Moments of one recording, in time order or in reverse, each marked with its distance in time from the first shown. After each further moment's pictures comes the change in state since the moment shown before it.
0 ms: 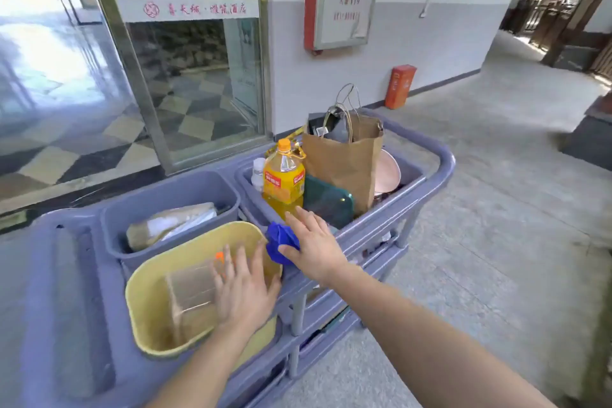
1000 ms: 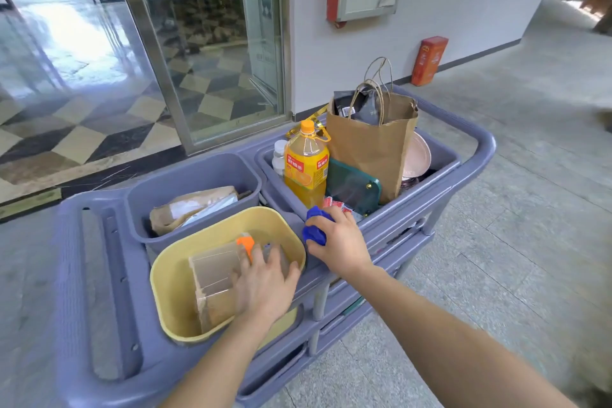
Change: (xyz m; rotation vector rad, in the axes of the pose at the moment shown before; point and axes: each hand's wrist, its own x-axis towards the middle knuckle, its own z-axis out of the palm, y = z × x) left_hand -0.001 0.001 -0.013 -0.006 -0.149 -0.151; right_hand 0.006 0.012 0.026 -0.002 0.169 -0.022
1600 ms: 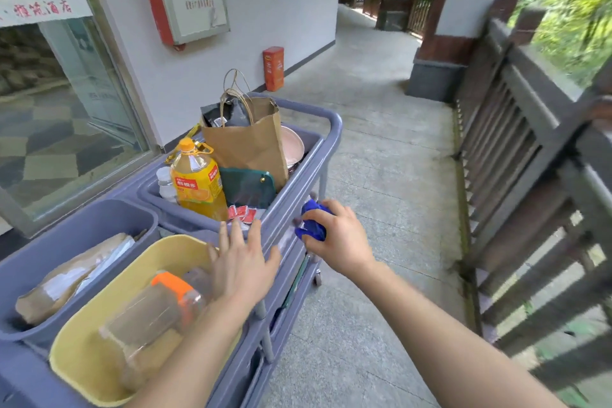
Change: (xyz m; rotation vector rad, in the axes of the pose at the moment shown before) left_hand -0.018 0.052 -0.042 -0.080 0.081 0.553; right_hand -0.127 -0.019 -0.103 -0.124 0.298 0.412
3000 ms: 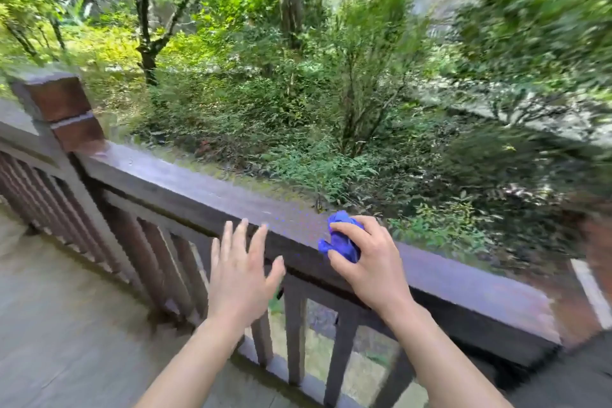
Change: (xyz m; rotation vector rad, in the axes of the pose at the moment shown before) left_hand -0.127 0.583 0.091 -0.475 -0.253 1.580; right_hand -0.361 0.209 -0.327 -0.616 0.915 1.171
